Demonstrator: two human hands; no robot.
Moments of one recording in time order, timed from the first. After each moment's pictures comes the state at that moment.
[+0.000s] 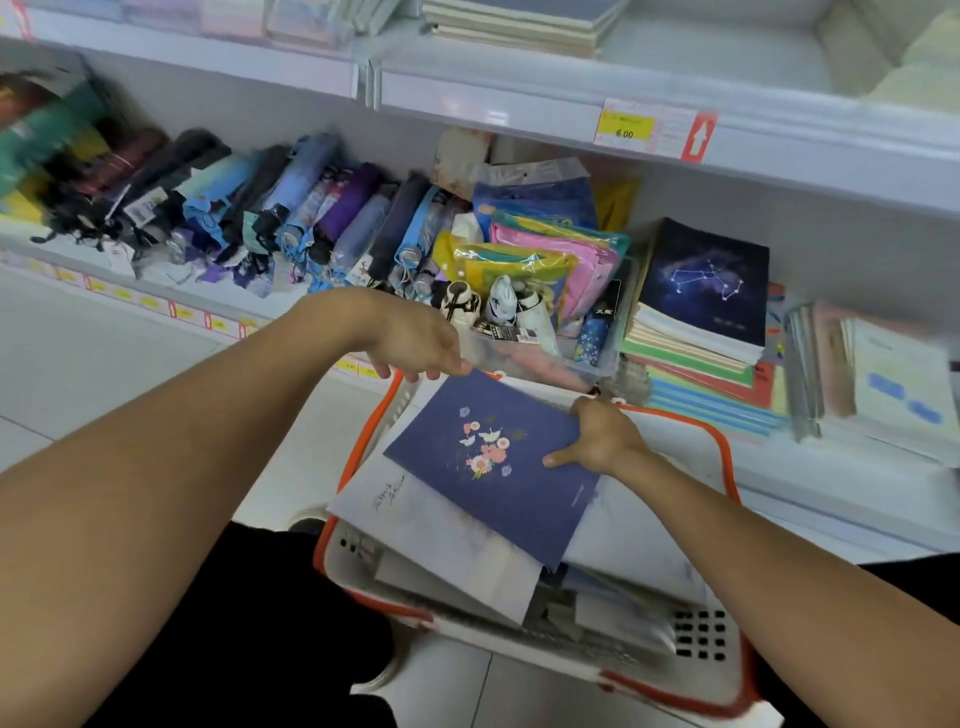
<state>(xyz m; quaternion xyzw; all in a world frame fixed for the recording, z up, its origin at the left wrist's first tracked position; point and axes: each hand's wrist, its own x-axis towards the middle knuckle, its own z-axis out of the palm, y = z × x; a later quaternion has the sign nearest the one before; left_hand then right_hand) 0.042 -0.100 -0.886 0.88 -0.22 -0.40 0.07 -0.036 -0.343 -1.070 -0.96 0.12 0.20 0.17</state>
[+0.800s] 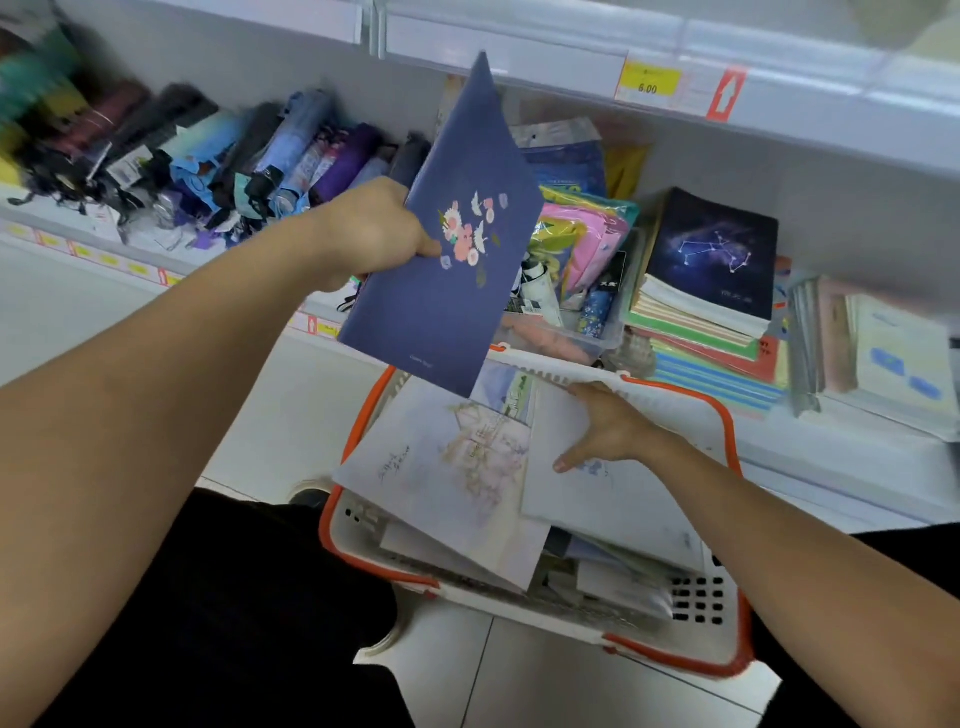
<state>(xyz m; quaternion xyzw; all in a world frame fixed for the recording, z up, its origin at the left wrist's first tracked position) 0.052 -0.080 -0.860 0.90 -0.06 -0.19 0.39 -0.056 -0.348 -1.069 -0.93 0.07 0.28 0.22</state>
